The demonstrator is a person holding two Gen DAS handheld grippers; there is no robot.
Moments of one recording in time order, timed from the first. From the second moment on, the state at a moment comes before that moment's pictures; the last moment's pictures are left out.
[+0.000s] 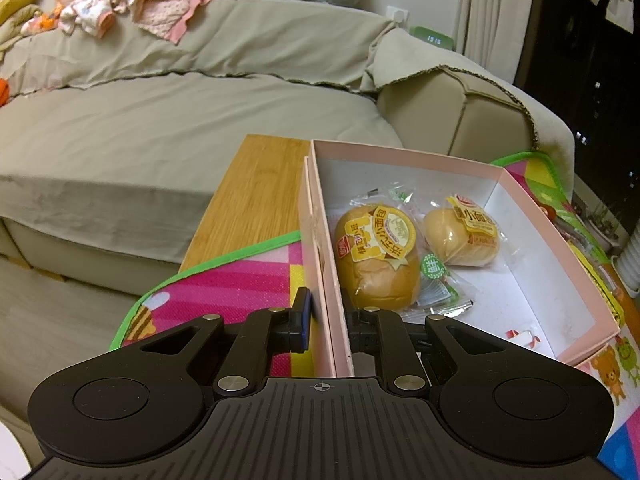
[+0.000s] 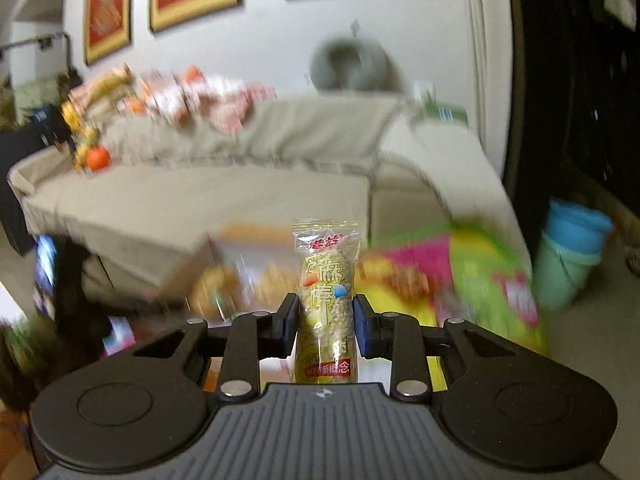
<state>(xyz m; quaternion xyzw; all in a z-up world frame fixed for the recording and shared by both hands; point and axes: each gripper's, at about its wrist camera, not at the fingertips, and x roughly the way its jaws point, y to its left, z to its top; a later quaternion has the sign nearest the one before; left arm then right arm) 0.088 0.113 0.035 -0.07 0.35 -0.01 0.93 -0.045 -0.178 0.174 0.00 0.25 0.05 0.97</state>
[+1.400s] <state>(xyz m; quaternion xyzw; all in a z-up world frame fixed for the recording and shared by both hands) 0.089 0.109 0.032 -0.06 0.36 0.00 0.93 0.010 -0.209 0.082 0.05 0.33 0.00 0.94</state>
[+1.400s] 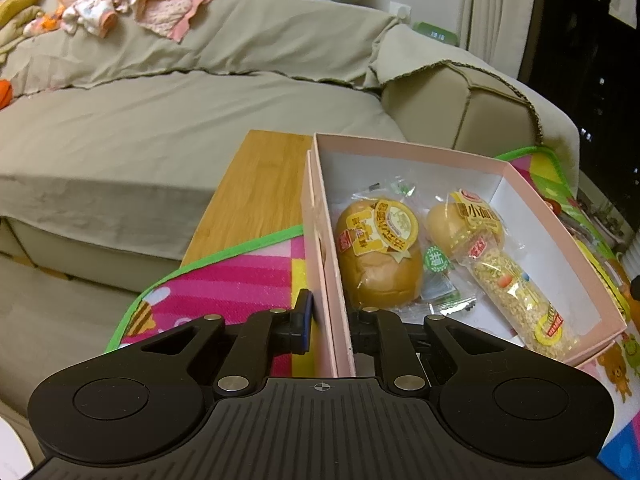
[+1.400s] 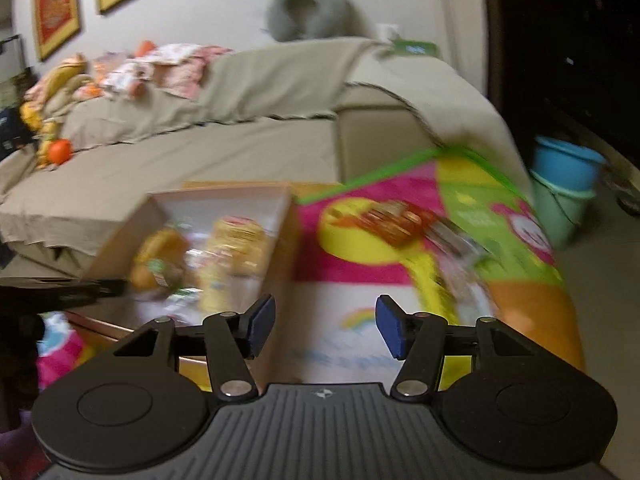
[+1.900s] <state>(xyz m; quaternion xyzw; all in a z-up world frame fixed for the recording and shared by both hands) 0.083 0.105 0.040 -0.05 0.34 0.00 0.94 0.015 -0.253 0.037 0.06 0.35 -0.09 0.93</state>
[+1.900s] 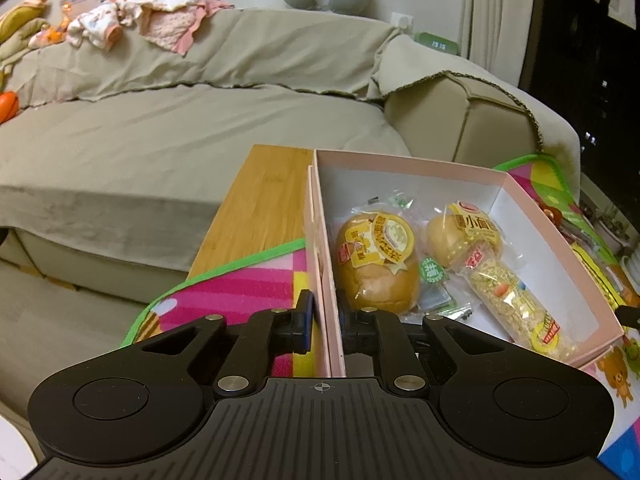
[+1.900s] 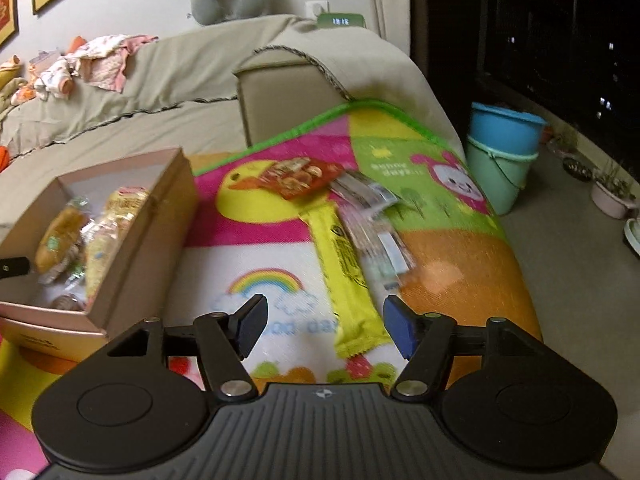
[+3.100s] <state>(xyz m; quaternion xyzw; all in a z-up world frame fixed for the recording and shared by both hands) 0.084 0.109 0.038 -0.05 0.35 -0.01 0.94 0.149 -0.264 0.064 0.01 0.40 0.01 0.92</state>
